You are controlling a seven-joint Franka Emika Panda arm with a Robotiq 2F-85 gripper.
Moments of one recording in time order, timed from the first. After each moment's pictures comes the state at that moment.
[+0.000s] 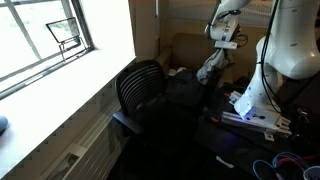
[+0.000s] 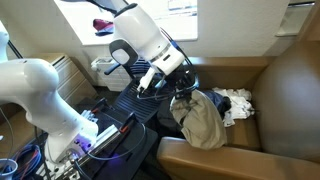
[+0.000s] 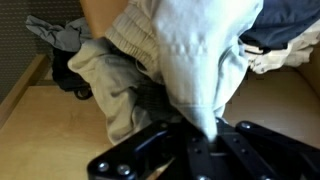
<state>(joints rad) 0.61 0.39 -1.29 -2.63 0.86 3.11 -0.13</state>
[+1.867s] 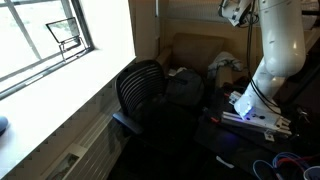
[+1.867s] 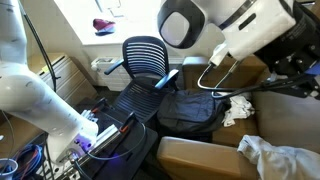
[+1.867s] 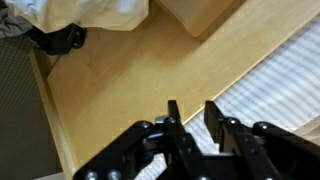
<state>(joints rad) -0.01 0.54 -1.11 -2.08 0.78 3.10 0.54</state>
